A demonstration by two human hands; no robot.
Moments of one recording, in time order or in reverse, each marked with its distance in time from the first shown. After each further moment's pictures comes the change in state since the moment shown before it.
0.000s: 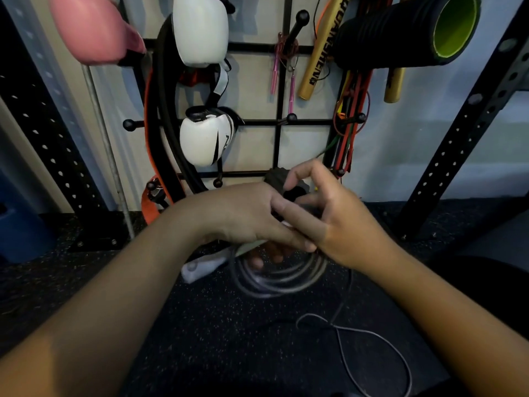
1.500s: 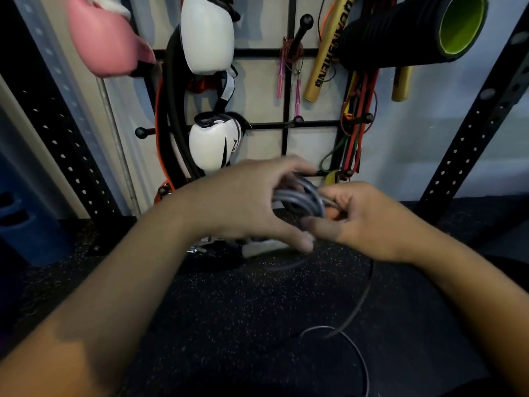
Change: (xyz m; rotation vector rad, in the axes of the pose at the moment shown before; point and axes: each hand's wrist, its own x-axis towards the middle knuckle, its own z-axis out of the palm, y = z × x) left_hand -0.022 0.013 -0.011 0.451 0.255 0.175; right_hand -0.003 -0.004 -0.033 -0.159 -0.214 0.149
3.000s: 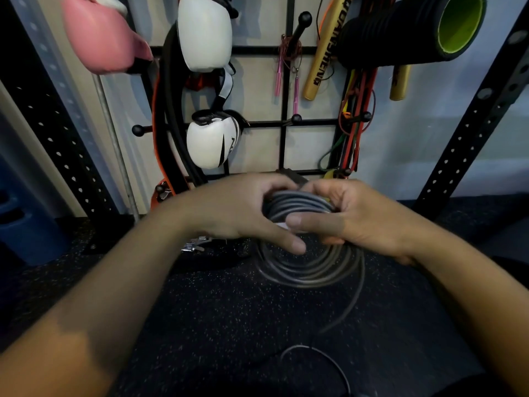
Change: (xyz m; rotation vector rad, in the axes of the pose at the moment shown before) left_hand 0.002 -0.015 0.005 -0.189 -0.130 -0.068; right_hand 0.003 -0.009 0.001 0.329 -0.106 0.081
